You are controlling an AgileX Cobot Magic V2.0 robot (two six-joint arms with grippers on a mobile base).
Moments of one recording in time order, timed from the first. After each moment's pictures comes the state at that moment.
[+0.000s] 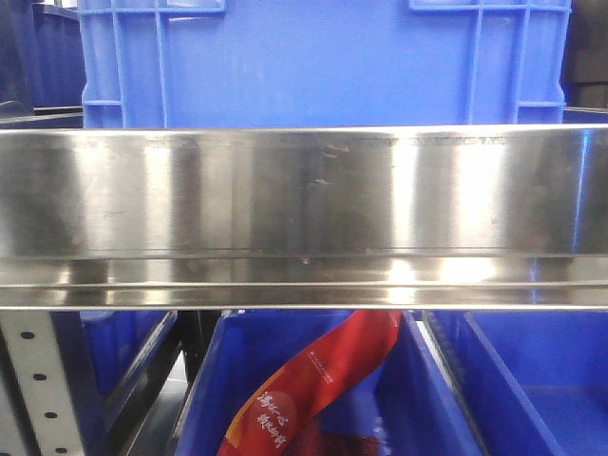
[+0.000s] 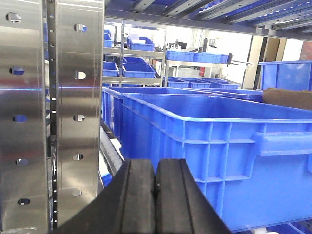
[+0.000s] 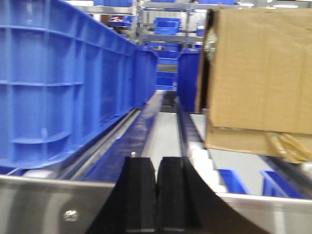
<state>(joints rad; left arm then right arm) -0.28 0.26 -0.43 -0.25 0.16 0.18 0.06 0.00 0.00 0.02 0.01 -0.02</state>
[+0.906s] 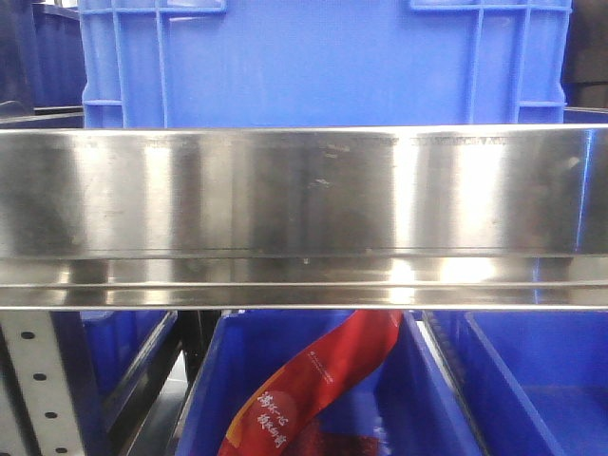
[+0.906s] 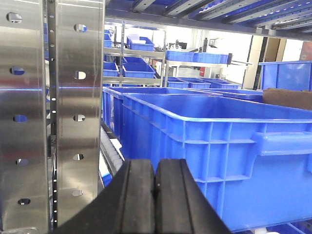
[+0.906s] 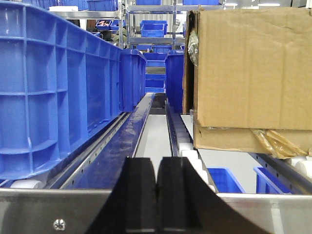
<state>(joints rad) -0.28 0.26 -0.43 -0.25 0.15 0.18 0.04 0.00 0.00 0.06 0.01 -0.02</state>
